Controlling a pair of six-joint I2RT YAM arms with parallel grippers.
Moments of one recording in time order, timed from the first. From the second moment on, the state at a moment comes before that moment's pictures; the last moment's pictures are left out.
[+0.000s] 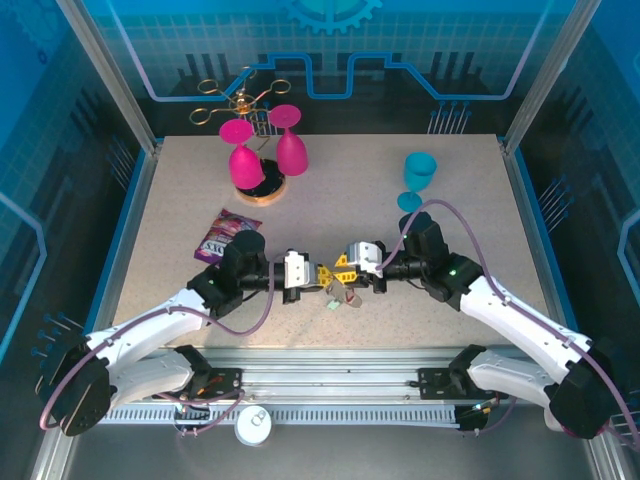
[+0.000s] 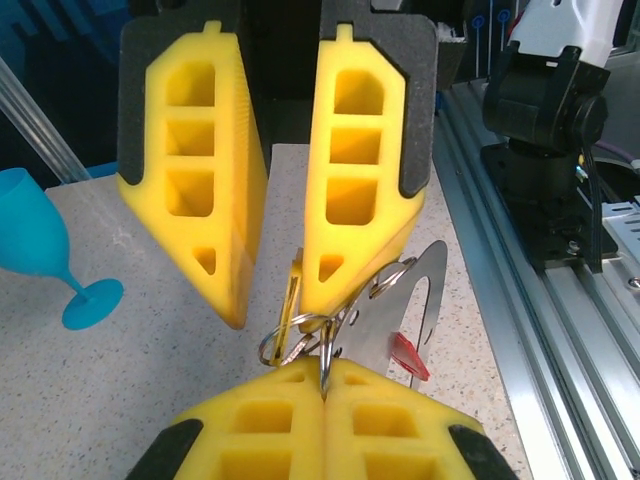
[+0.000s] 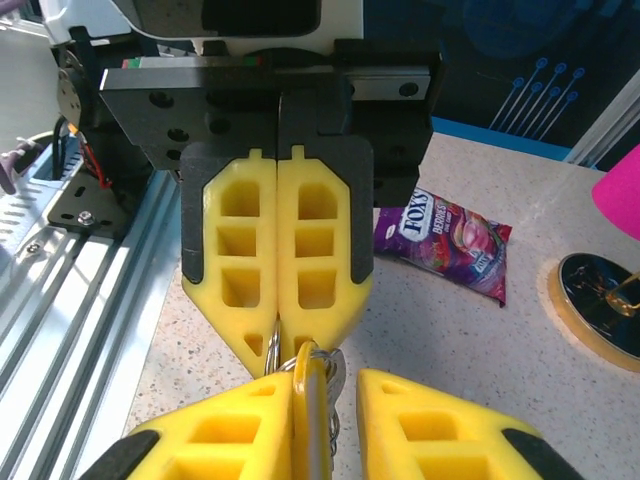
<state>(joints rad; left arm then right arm) -0.67 1.06 0.60 0.14 0.70 0.48 0.64 1.05 0.78 -0.22 -0.73 -0.63</state>
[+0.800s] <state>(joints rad) -0.65 1.04 0.58 0.14 0.70 0.46 0.78 1.00 0.64 -0.15 -0.39 -0.76</state>
